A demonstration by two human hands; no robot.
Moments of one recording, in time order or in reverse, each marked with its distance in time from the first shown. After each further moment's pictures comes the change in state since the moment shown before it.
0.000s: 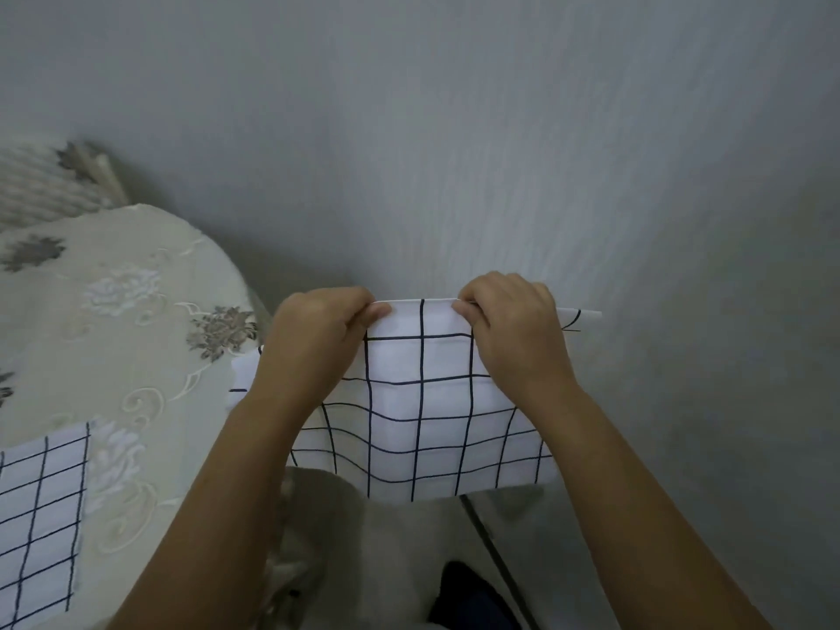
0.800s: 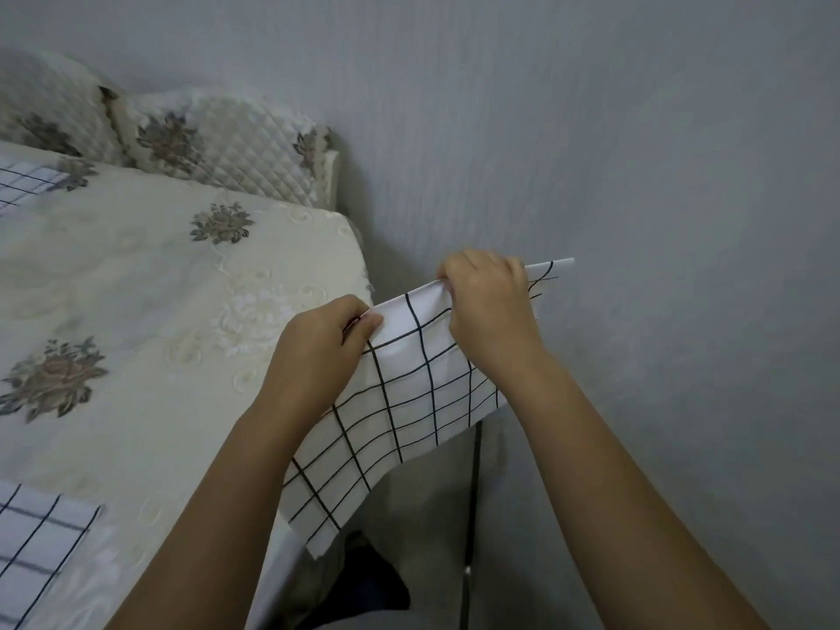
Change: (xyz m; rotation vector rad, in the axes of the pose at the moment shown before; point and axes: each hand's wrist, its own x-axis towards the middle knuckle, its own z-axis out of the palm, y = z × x) left_hand 0.159 -0.298 0.025 0.009 0.247 -0.921; right_hand 0.331 -0.071 0.365 0.288 -0.277 -0.475
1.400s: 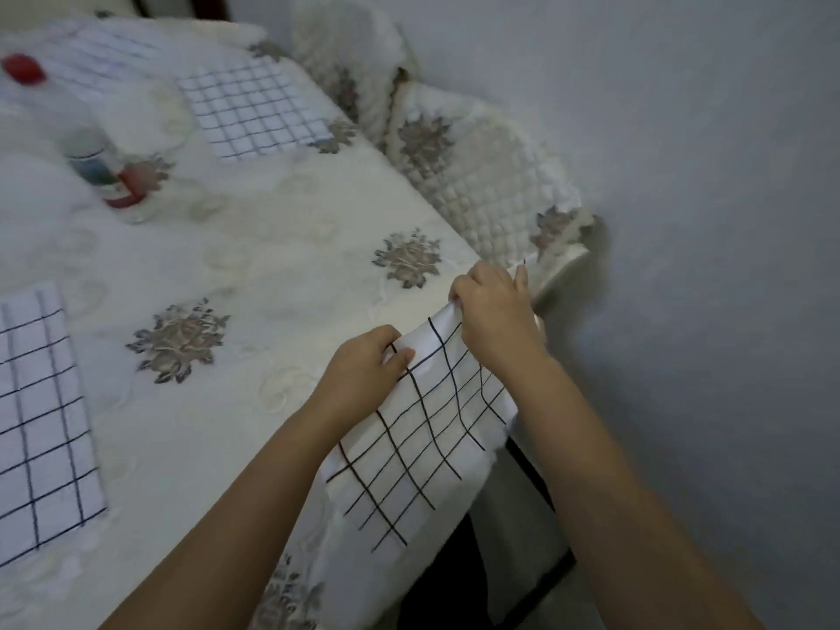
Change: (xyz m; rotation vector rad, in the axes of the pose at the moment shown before) left_hand 0.176 -0.151 0.006 -0.025 0.183 -0.699; right_hand 0.241 -0.064 0.257 0.216 -0.490 -0.614
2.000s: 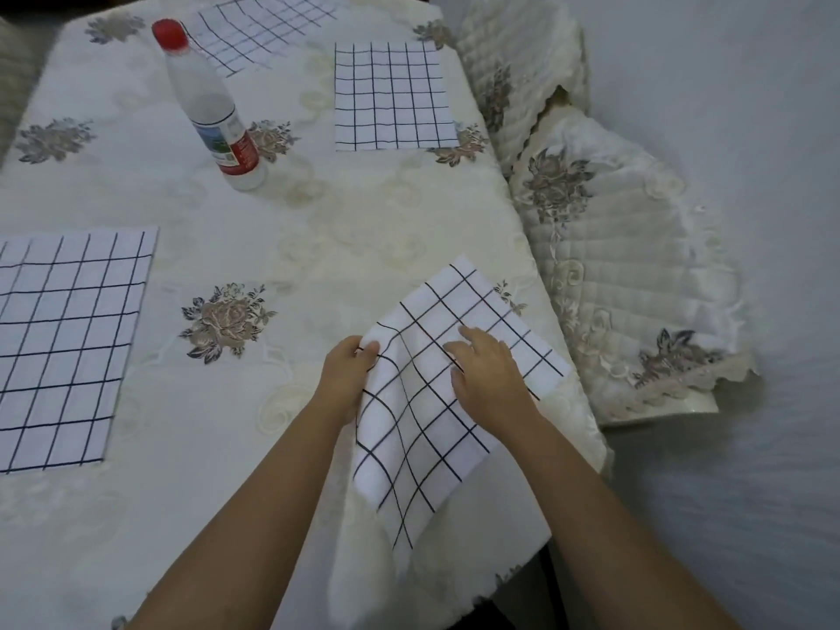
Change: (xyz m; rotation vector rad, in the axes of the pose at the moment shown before) left_hand 0.101 -0.068 0.023 -0.805 0.510 -0.728; right_hand 0.095 0.029 0.122 0.370 -0.135 -0.482
